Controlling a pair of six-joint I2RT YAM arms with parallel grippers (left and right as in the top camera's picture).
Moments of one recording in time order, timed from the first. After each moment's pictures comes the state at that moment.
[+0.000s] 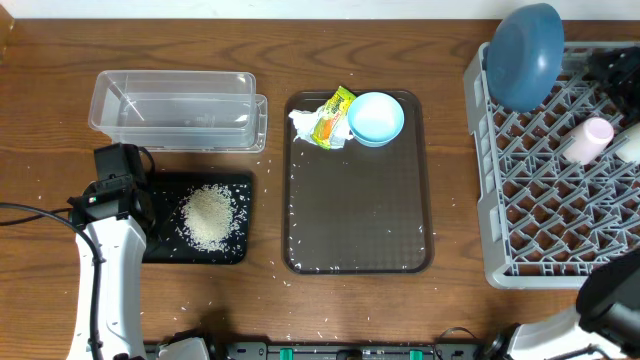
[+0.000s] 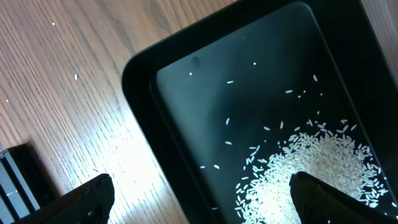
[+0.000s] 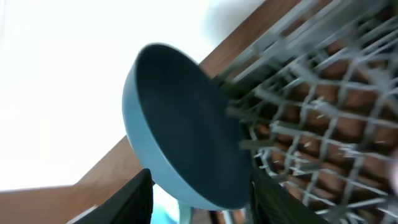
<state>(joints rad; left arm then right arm) 0.29 1.27 0.90 -0.98 -0.29 -0.78 -0.54 1.77 1.64 -0.66 -0.70 0.44</state>
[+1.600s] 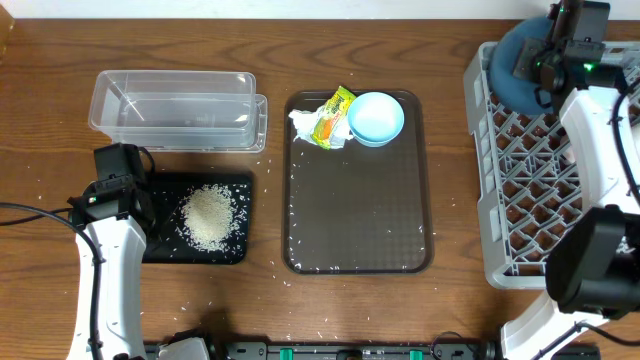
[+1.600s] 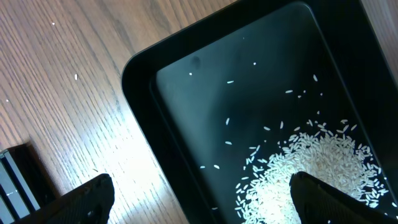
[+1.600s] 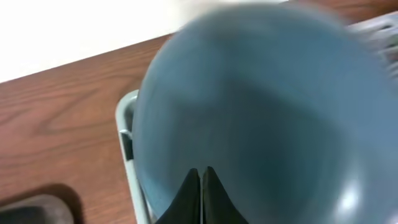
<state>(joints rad) 0.29 1.27 0.90 -0.98 -0.29 -0.78 -0.11 1.86 1.64 -0.55 0.12 0.19</state>
